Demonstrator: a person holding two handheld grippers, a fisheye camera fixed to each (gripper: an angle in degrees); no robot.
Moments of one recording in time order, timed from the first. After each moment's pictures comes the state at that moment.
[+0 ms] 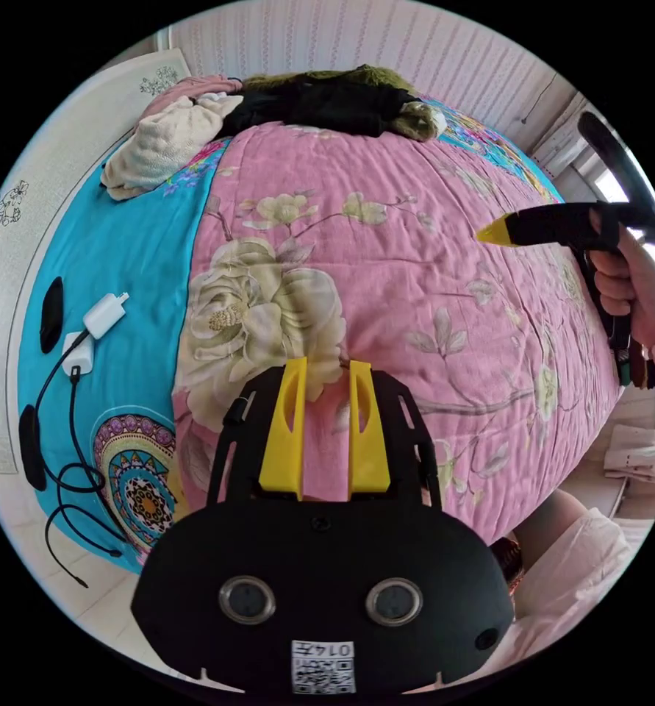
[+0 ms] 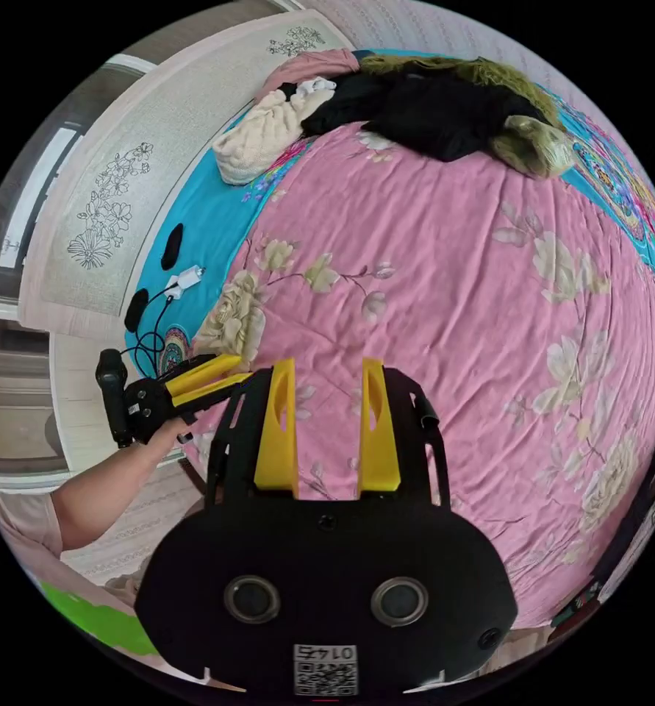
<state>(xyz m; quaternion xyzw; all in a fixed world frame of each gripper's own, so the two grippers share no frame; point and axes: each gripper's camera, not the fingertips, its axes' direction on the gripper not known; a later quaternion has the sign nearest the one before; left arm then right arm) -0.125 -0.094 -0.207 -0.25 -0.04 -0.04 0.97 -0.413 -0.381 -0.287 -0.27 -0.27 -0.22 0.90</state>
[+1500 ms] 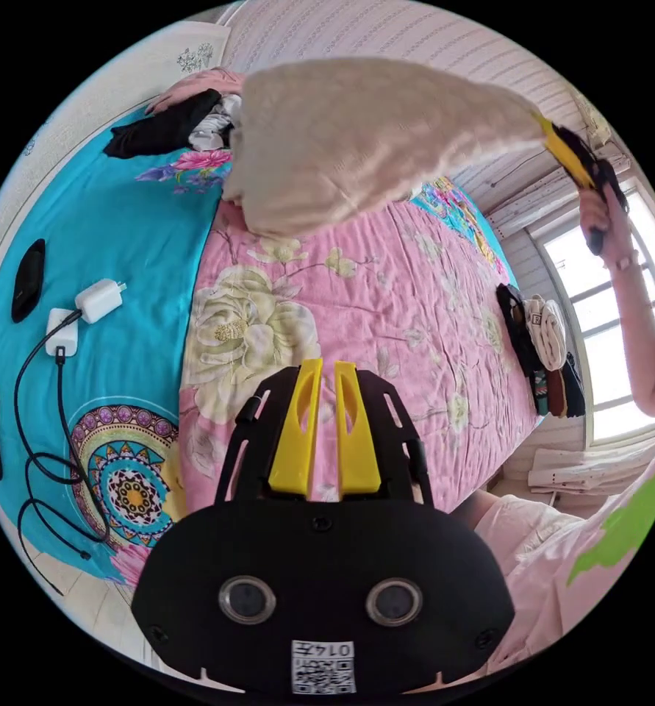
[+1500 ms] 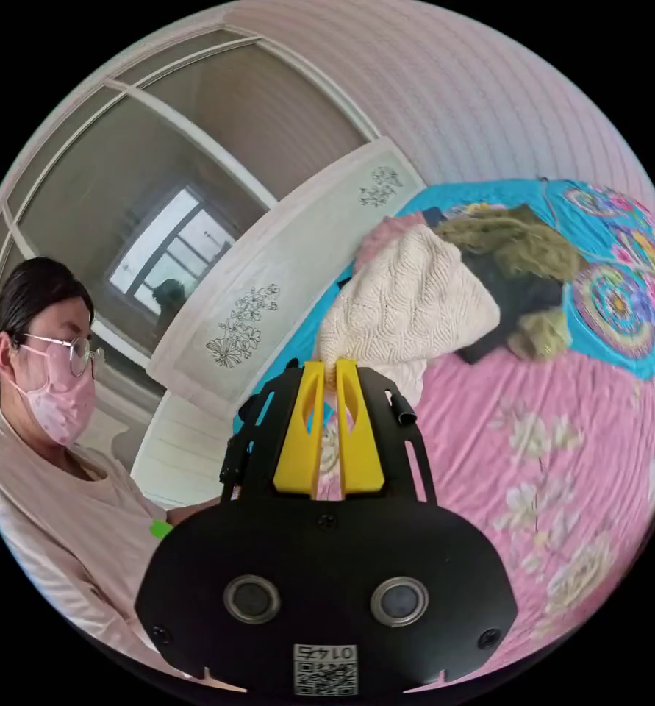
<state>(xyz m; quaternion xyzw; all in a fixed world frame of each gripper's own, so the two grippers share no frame) -0.347 -0.062 -0.282 -0.18 0.10 -0.11 0.97 -0.375 -0.584 -0.191 -0.07 -0.47 -0.14 0.87</state>
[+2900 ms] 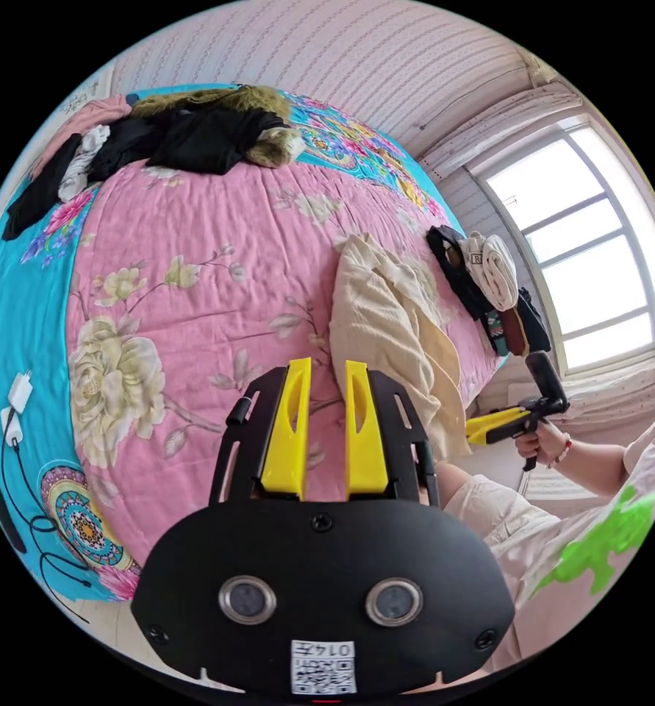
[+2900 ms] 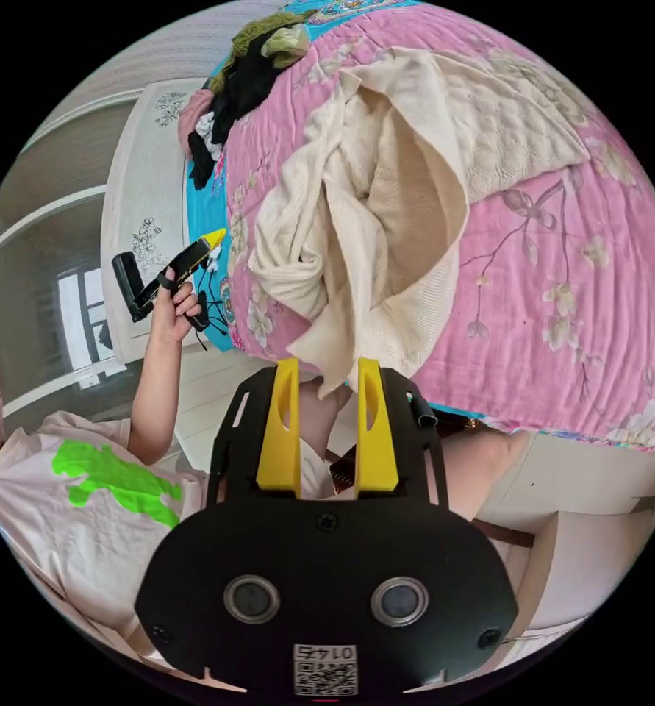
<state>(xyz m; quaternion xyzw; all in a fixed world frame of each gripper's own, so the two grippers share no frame) -0.168 -0.150 -0.228 -0.24 0.20 0.00 0.95 -0.011 -0.284 -0.148 -0.38 -0.38 0.05 0.84</state>
